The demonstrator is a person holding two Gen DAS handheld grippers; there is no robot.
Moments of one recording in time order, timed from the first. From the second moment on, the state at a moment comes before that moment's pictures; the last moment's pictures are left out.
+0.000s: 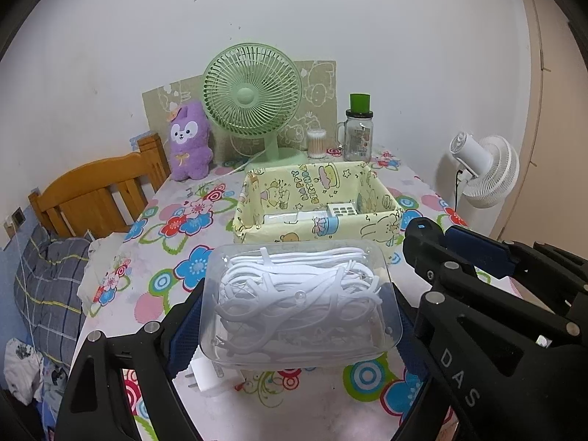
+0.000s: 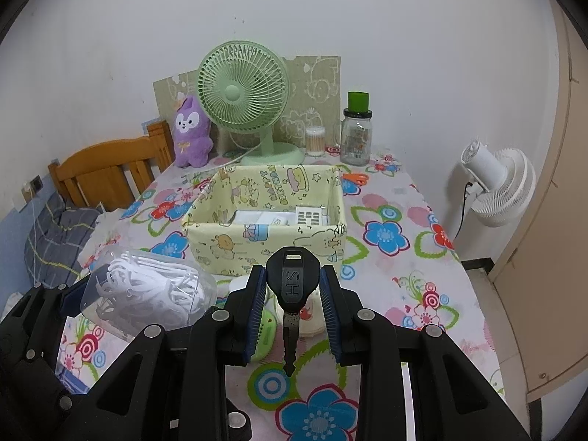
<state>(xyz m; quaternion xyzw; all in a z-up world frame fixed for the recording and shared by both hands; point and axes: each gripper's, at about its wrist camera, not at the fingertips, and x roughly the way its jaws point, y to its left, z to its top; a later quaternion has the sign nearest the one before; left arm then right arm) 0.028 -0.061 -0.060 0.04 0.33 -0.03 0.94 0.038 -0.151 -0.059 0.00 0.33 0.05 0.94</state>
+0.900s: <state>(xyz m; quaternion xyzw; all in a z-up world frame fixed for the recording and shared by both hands) 0.088 -0.064 -0.049 0.05 0.32 -0.04 0.95 0.093 -0.156 -0.044 0.00 0.32 0.04 0.95</state>
